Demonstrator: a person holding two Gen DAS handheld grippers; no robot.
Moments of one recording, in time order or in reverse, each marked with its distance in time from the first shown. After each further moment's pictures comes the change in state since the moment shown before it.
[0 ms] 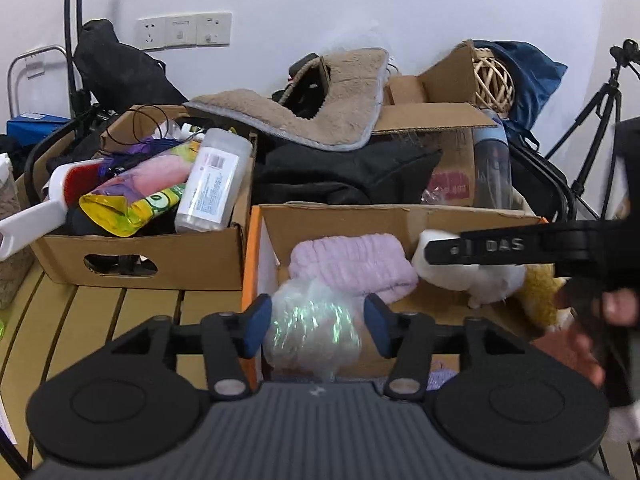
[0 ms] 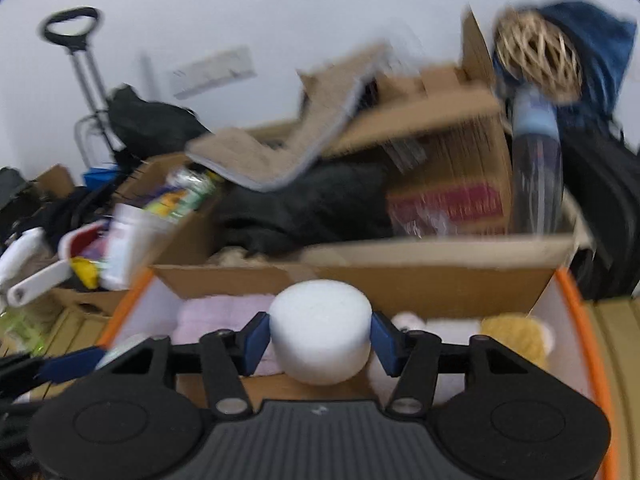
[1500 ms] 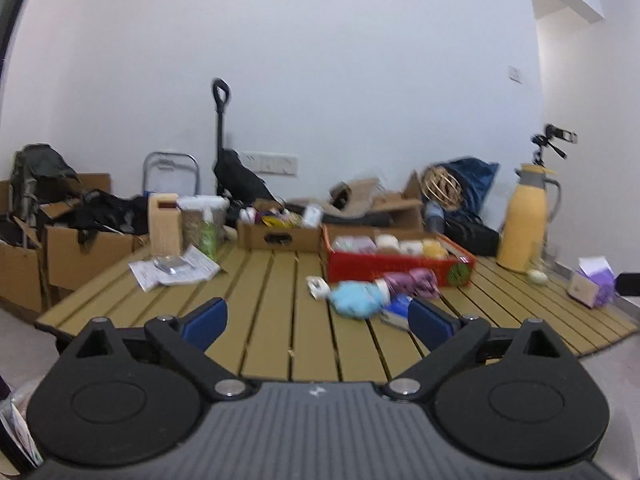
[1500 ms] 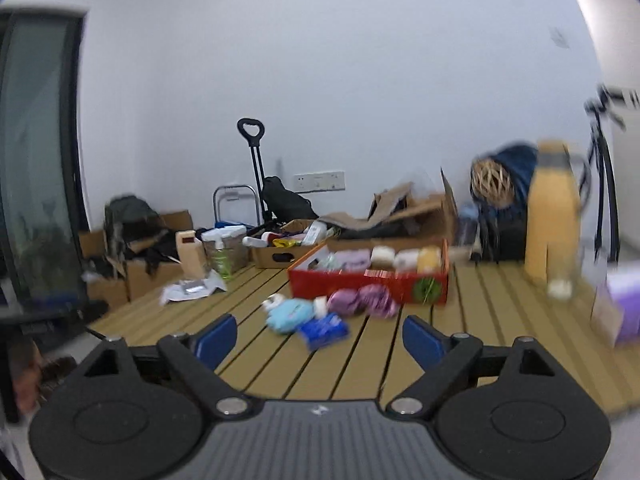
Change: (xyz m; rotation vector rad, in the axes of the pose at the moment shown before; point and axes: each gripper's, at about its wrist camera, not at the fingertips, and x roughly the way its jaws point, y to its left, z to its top) left arm -0.476 -0.030 -0.325 -0.008 -0.427 0.114; right arm -0.514 0.030 -0.384 -0.161 -0.417 0.146
